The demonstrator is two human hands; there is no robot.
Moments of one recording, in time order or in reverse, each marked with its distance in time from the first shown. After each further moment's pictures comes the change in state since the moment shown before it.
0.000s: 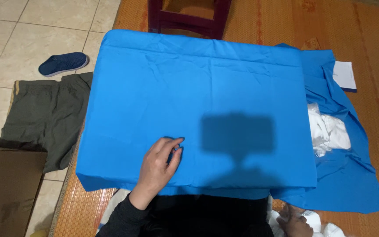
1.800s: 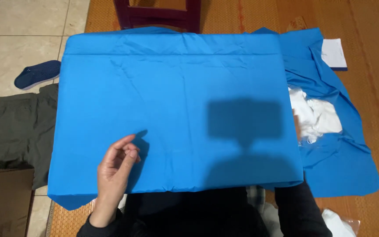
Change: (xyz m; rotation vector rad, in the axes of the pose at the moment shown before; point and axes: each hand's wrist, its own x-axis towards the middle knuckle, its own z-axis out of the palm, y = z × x) left_hand 0.010 -0.008 -0.008 -0.503 0.207 -0.436; right_hand -0.030 -0.124 -0.343 -2.726 1.209 0.927
